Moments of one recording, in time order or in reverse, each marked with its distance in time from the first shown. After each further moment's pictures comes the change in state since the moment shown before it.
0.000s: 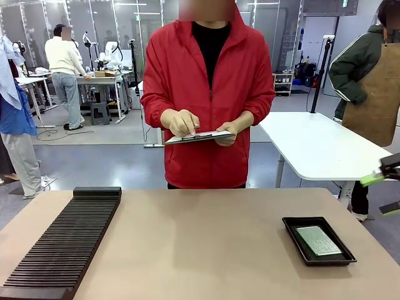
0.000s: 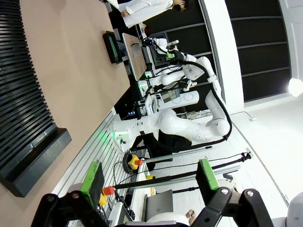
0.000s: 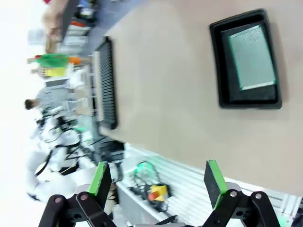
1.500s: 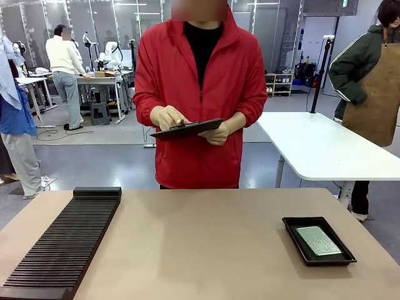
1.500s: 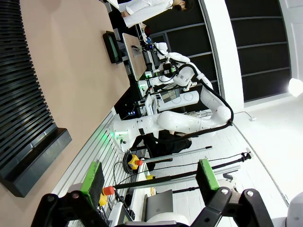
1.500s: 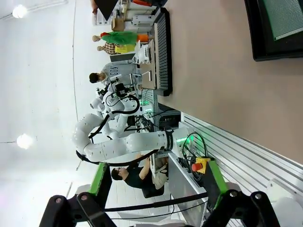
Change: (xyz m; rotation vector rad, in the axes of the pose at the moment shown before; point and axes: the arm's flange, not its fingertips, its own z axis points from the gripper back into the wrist) left arm 0.000 0.000 0.000 0.000 0.000 0.000; right arm -0.050 -0.088 0.023 0.370 0.123 -0.073
